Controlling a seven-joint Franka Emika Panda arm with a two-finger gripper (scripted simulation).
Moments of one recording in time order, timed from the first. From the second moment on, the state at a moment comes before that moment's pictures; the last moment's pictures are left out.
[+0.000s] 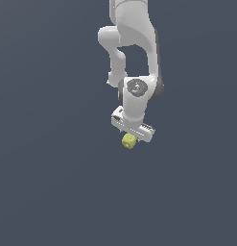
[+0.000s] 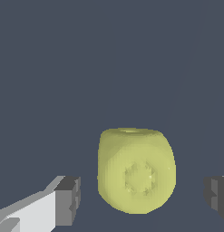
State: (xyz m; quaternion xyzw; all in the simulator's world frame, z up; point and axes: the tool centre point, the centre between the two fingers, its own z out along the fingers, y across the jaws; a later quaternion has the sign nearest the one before) arm -0.035 0.061 0.083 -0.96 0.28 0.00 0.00
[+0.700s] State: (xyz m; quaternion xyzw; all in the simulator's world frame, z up) arm -0.036 0.061 0.040 -0.96 0.28 0.00 0.00
